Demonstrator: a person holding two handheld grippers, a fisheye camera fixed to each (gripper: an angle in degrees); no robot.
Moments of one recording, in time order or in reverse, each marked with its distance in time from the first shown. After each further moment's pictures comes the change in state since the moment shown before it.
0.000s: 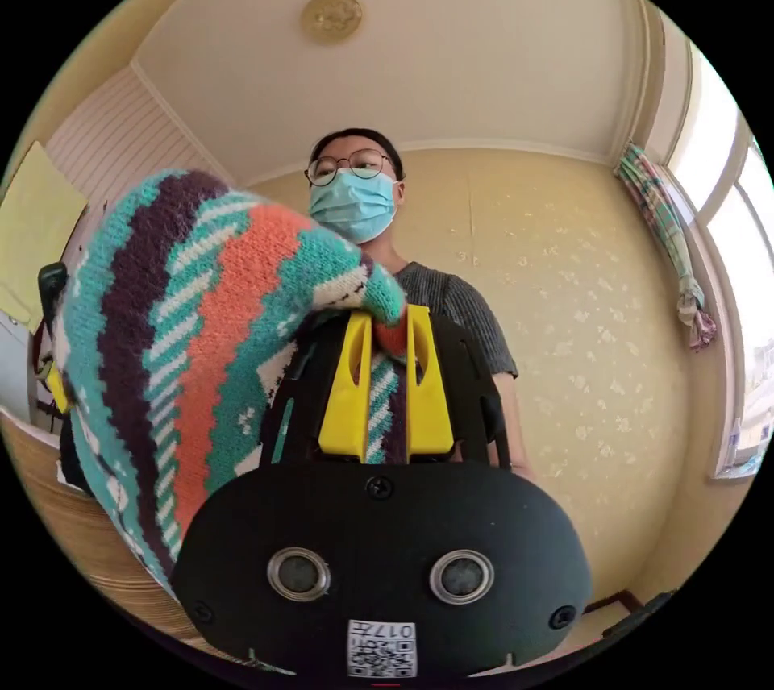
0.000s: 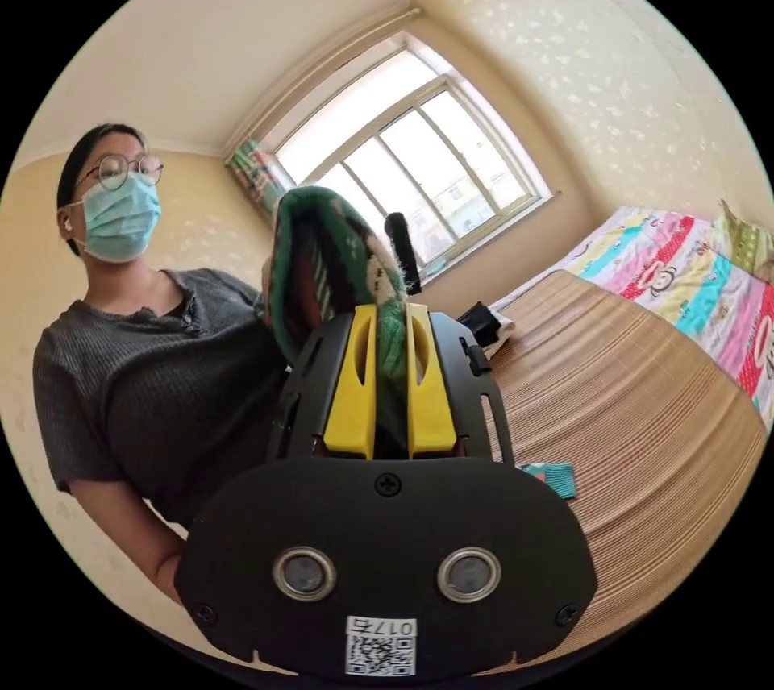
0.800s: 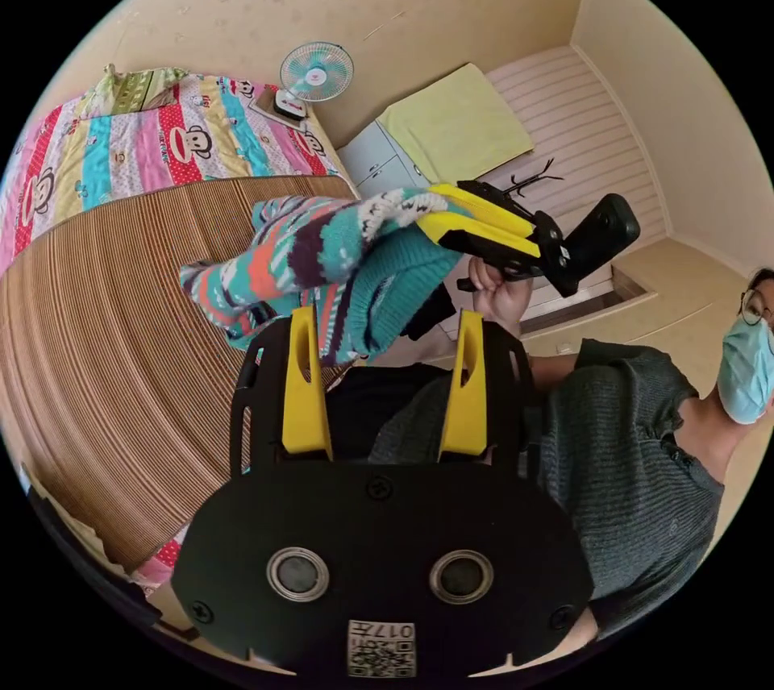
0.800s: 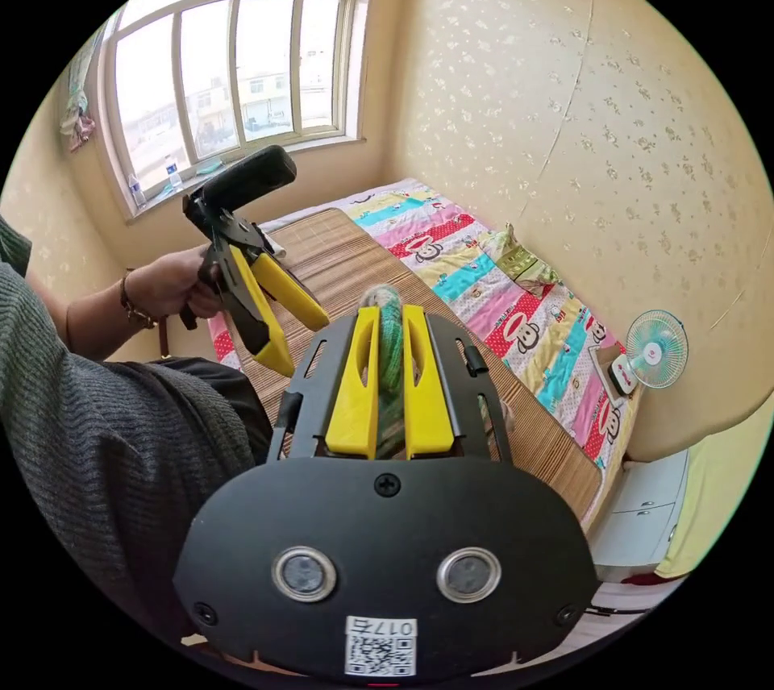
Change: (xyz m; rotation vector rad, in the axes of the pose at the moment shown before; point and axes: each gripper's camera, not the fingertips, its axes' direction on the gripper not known) left arm -0.274 0.094 0.097 -0.058 -1.261 -0.833; right arm -0.116 -0.013 0.178 -0.333 0.978 -0.182
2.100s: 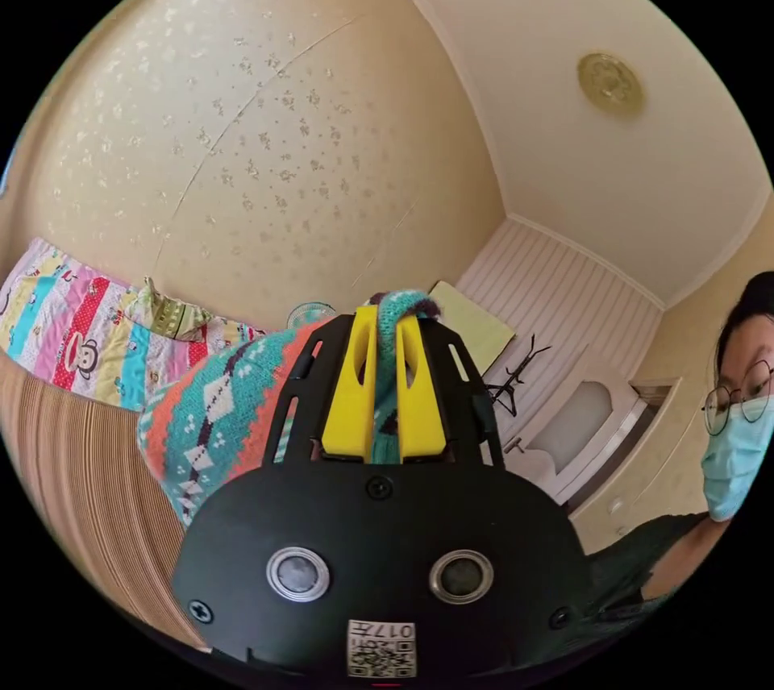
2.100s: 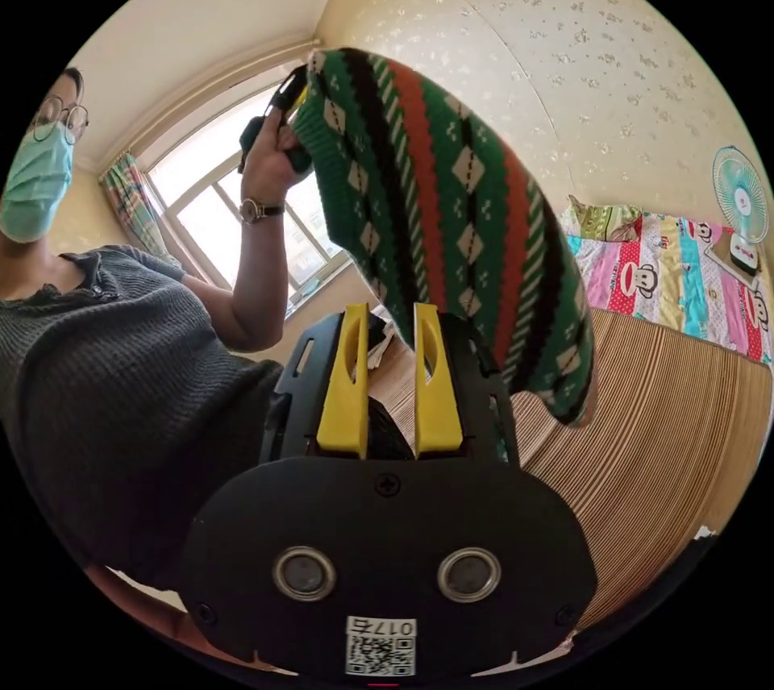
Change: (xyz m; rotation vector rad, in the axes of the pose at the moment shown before) left arm 0.143 0.008 -0.156 0.910 -0.042 0.139; right arm 0.057 0.159 -0.072 0.278 -0.490 0.376
